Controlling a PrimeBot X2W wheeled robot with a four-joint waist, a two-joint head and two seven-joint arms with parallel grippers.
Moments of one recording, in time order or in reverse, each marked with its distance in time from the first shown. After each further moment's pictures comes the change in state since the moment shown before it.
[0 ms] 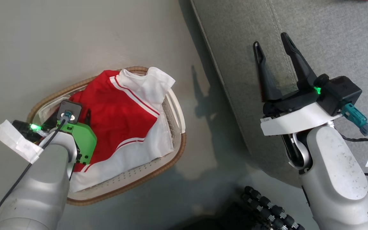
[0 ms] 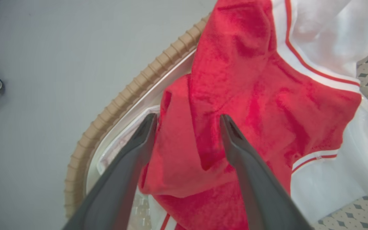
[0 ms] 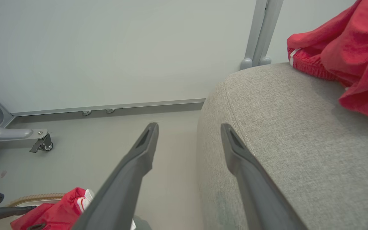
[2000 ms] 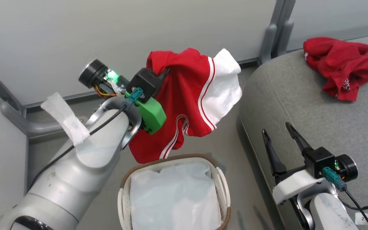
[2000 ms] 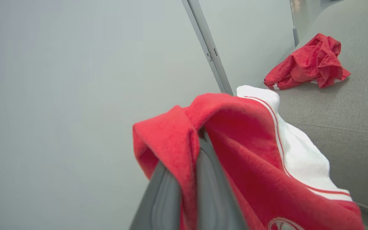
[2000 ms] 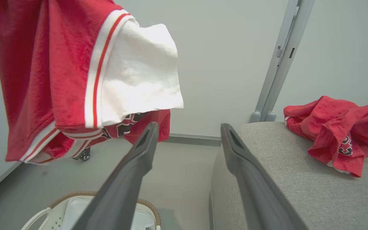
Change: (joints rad) left arm -0.071 -0.039 -0.344 -0.494 -0.137 -0.064 -0.057; right arm 0.315 0.002 -0.087 0.145 -0.207 0.000 0.000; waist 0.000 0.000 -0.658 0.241
